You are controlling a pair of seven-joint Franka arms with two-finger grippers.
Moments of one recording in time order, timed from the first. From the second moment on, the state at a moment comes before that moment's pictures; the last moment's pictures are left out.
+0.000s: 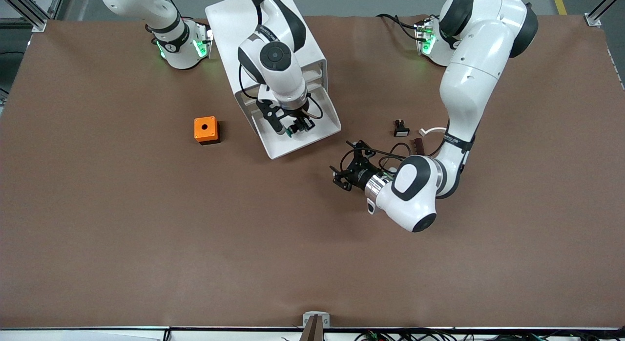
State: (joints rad) left arm -0.34 0.94 -0.13 -1.17 -0.74 1.57 -1.29; right arm 0.94 0.35 -0.08 -1.96 0.20 2.37 1.74
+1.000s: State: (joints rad) left arm -0.41 0.82 -0.14 -1.17 -0.08 1.93 -1.13; right arm 0.86 0.40 -0.10 -1.75 0.19 2.17 1.53
